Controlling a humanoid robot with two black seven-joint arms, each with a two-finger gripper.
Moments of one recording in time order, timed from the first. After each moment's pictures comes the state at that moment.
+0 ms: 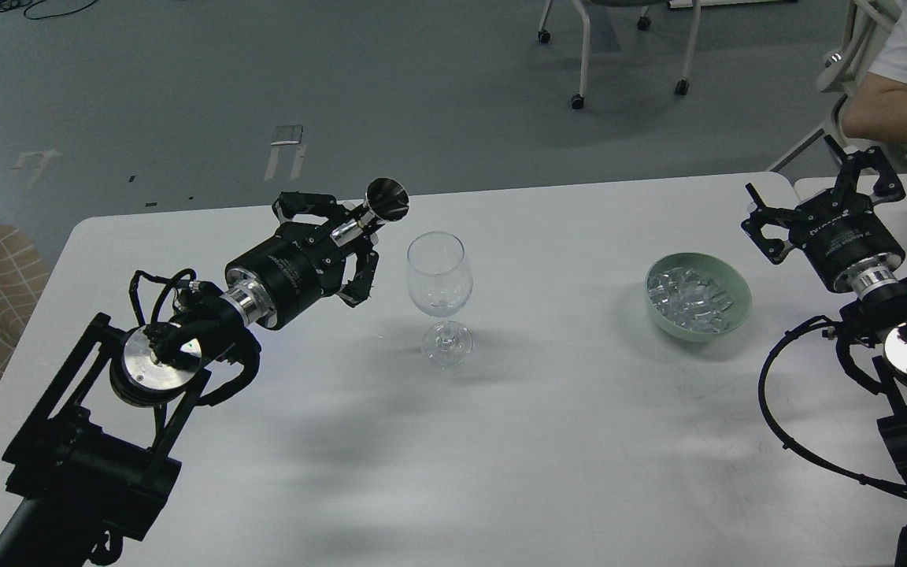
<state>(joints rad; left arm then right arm) -0.31 0.21 -1.25 -1.57 0.16 0.14 0.42 0.39 -0.20 1.59 0.84 -0.28 0.42 -0.10</state>
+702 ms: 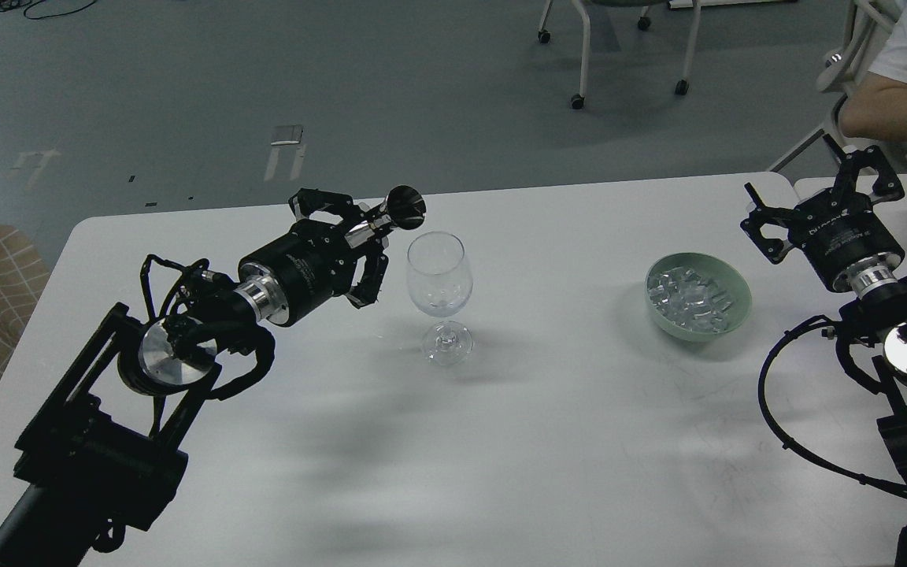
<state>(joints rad) -0.35 0.23 -1.20 -1.56 0.25 0.14 0.43 0.39 -0.20 1.58 0.84 -0.28 0.42 -0.10</state>
